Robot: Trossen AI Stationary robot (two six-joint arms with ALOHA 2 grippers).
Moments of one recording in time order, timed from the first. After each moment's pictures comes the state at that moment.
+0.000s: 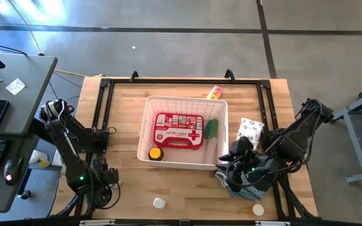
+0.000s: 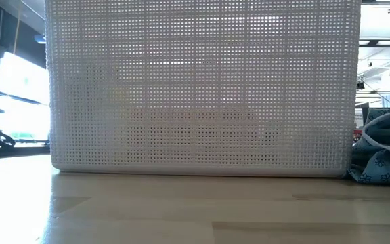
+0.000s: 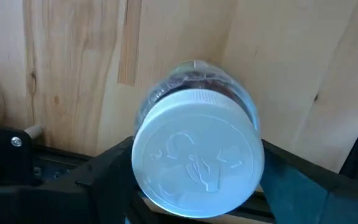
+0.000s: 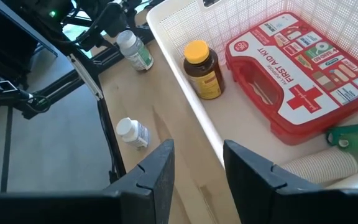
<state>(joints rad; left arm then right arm) -1.10 1.45 1.03 -1.14 -0.07 -1.28 0.73 1.46 1.60 -1.00 0.64 1.12</state>
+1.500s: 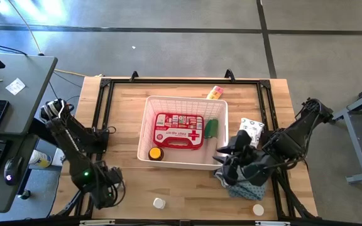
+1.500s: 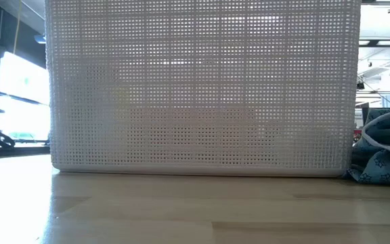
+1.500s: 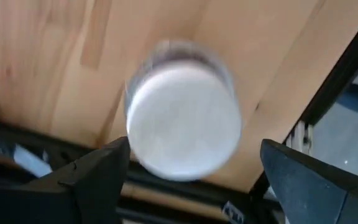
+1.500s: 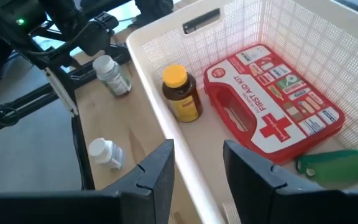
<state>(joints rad) -1.00 1.44 1.10 -1.11 0.05 -1.38 0.68 1.46 1.60 -1.01 0.71 1.02</state>
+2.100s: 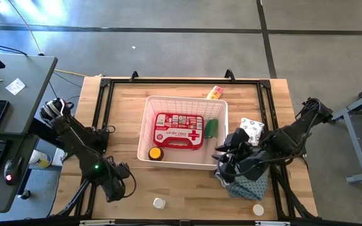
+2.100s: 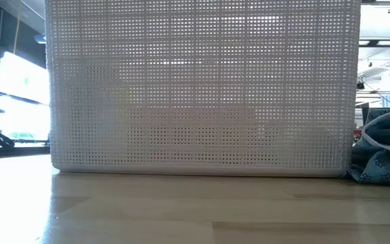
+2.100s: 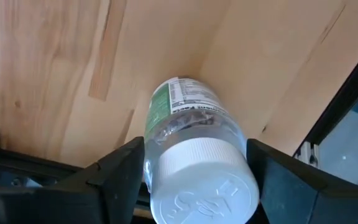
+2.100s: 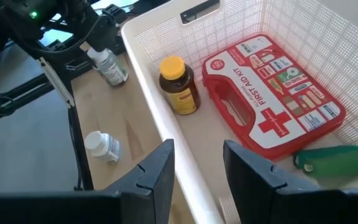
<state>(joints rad) -0.88 1.44 1.04 -1.06 0.10 -1.24 0.63 1.46 1.60 -1.01 0.64 0.98</state>
